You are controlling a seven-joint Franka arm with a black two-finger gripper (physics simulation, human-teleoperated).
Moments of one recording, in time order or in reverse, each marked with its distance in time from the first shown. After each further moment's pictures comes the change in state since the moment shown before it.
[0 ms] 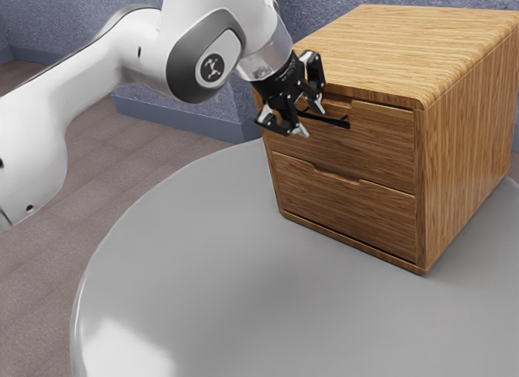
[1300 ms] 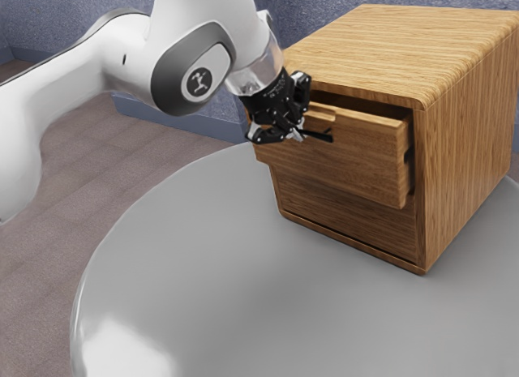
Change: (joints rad) arm 0.008 -0.118 -0.002 -0.164 0.022 -0.010 0.012
